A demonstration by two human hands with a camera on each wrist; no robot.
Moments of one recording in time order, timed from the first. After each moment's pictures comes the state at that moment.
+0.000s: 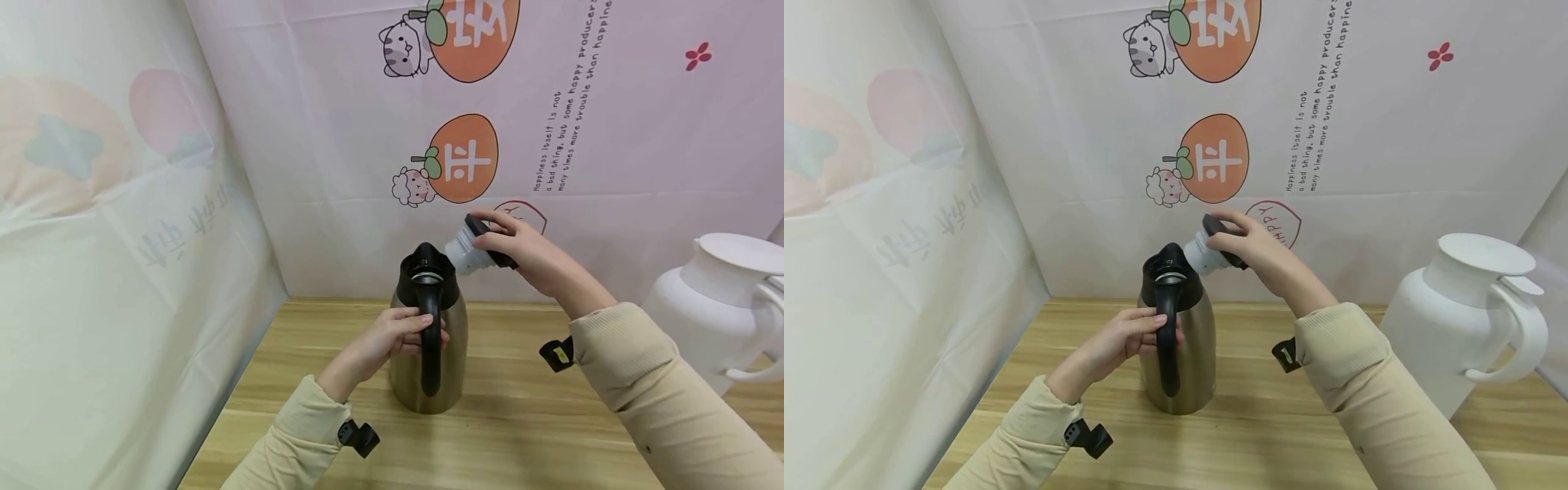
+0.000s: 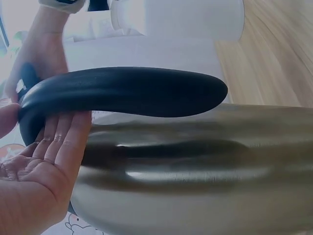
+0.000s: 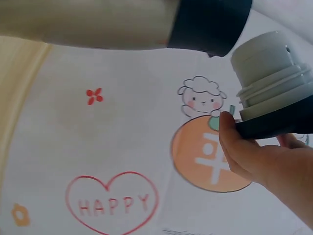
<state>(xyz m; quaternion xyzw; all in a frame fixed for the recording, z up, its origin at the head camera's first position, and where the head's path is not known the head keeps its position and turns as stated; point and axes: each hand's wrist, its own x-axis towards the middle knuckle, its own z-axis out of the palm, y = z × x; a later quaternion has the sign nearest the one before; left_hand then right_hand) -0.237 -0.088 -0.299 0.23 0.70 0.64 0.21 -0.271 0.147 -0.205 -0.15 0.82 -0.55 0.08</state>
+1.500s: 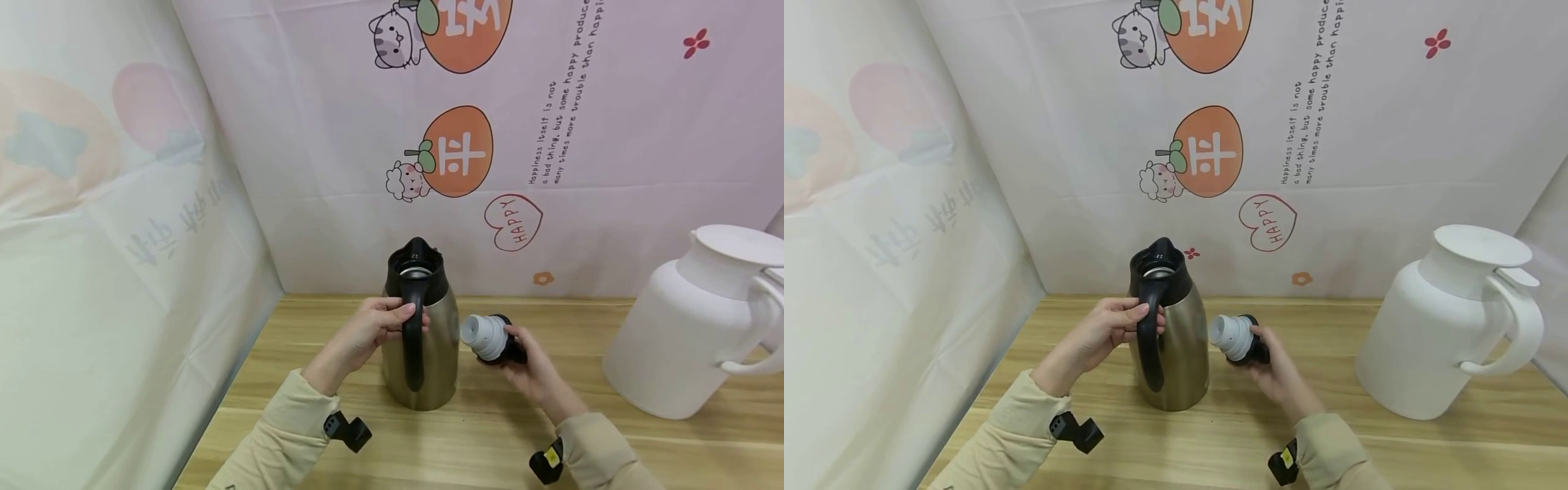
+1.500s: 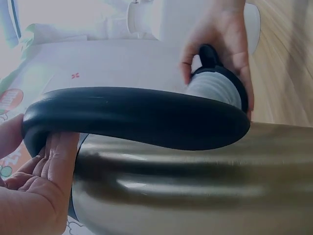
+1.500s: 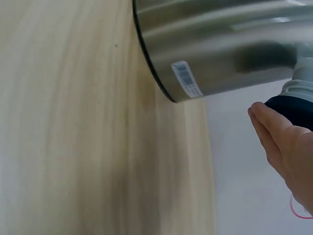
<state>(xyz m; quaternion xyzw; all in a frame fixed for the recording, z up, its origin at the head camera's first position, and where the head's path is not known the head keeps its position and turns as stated) -0.242 -0.094 -0.294 0.19 0.68 0.68 0.17 -0.265 0.189 -0.409 0.03 0.44 -0.88 0.17</state>
